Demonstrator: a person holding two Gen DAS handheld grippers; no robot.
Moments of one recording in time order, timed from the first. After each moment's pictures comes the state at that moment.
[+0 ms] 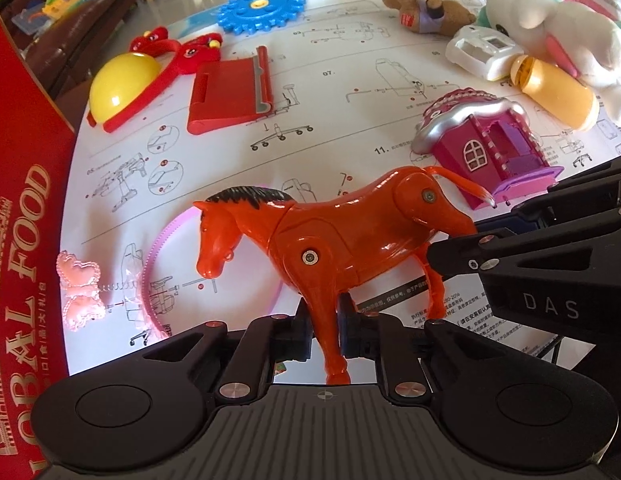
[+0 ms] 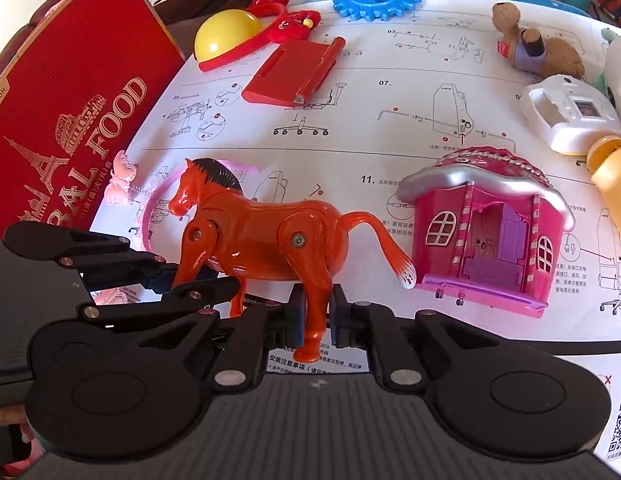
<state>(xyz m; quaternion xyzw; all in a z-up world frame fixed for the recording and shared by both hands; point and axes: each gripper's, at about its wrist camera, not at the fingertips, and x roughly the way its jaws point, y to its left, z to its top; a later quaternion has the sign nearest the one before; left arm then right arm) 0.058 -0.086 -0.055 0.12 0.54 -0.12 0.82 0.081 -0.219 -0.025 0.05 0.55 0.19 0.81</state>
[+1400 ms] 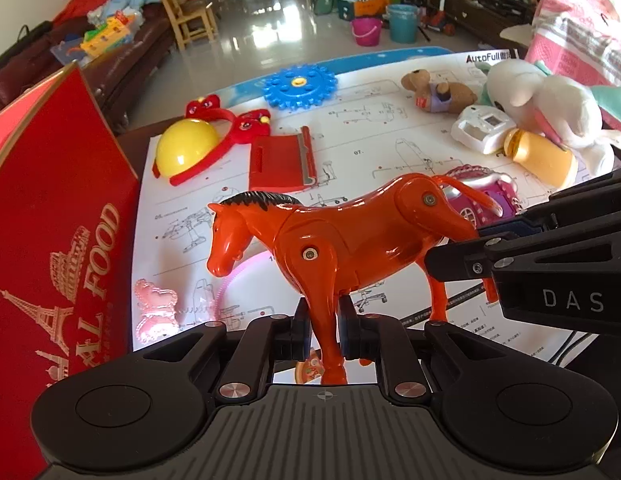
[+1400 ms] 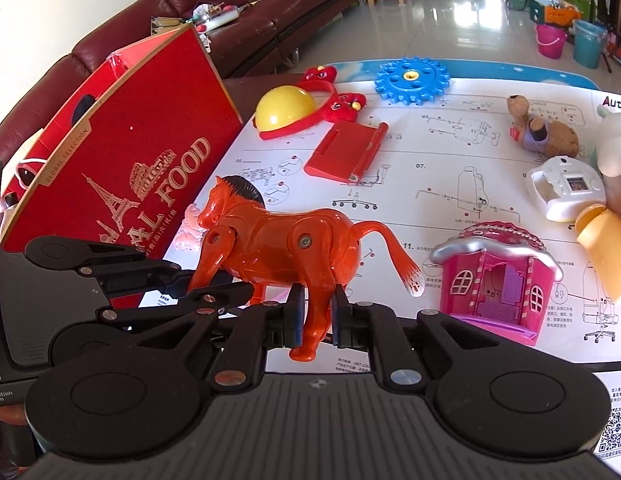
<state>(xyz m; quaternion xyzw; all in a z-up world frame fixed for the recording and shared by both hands) 0.026 -0.062 0.013 0.11 0.46 -0.10 0.87 0.053 -0.210 0.044 0.06 0.47 0.22 0.85</state>
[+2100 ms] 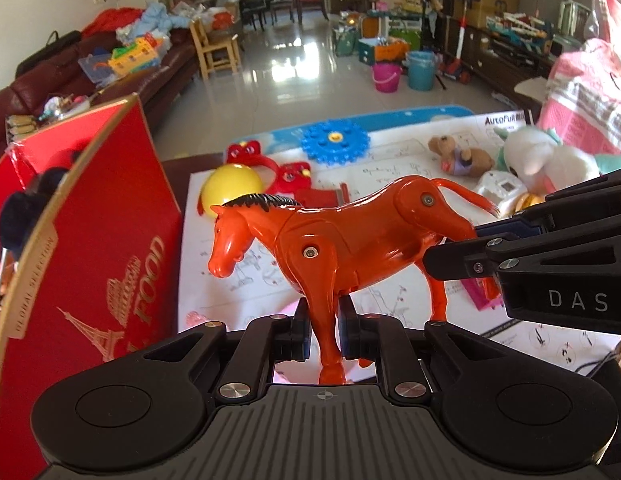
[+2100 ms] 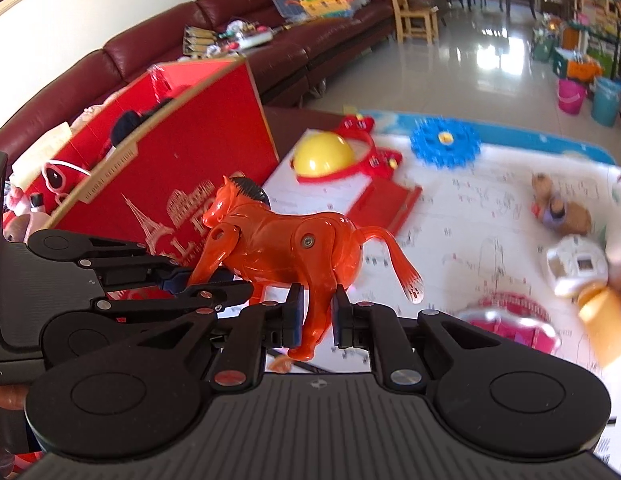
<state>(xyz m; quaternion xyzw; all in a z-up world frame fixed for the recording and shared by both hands) 0.019 -0.022 0.066 0.08 0.41 -0.08 0.91 0.053 -0.176 0.099 0.01 0.41 0.26 0.88</state>
